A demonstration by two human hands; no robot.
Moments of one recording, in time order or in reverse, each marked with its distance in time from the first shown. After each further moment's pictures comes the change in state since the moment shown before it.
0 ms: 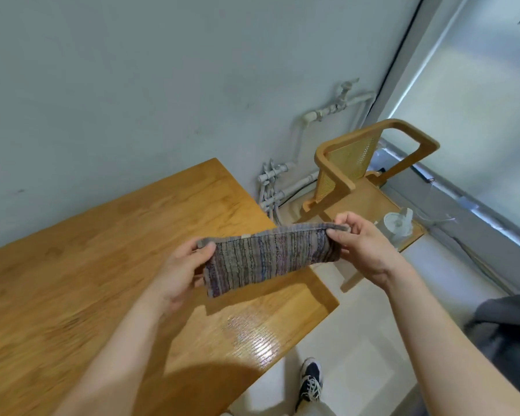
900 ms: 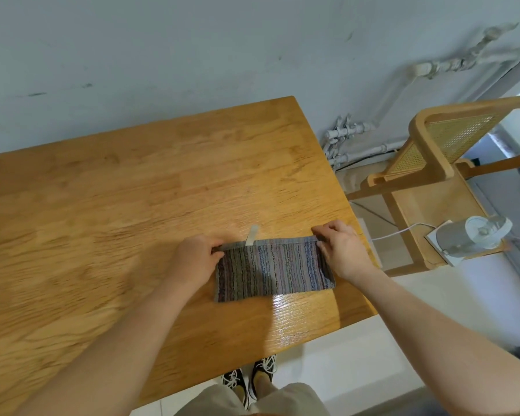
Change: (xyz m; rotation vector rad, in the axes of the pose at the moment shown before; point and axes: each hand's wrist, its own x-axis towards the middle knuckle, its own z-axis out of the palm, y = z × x) left_hand 0.019 -0.124 -0.082 1.035 0.412 -0.012; right_hand 0.097 0.145 0.072 -1.329 -0.203 -0.212
